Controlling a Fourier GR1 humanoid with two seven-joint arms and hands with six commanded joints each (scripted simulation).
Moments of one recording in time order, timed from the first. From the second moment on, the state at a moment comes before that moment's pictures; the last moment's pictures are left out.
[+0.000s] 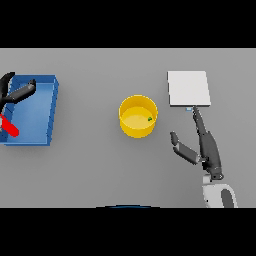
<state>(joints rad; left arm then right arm) -0.56 0.88 -0.57 -1.22 0.18 0.21 0.59 0.11 -0.07 0.13 -1.67 0.26 -0.05 -0.12</state>
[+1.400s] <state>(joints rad) -0.57 0.86 -0.56 -1.21 0.19 0.25 0.52 -0.50 -0.39 0.50 -1.37 0.72 0.34 -0.16</state>
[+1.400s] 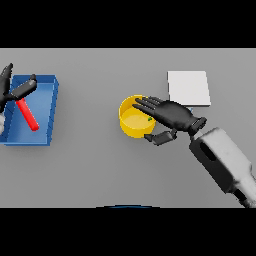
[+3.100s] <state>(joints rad) -0.57 0.88 -0.54 -1.21 0.20 0.24 0.51 -0.69 -0.34 0.66 -1.14 0.78 0.55 -0.18</state>
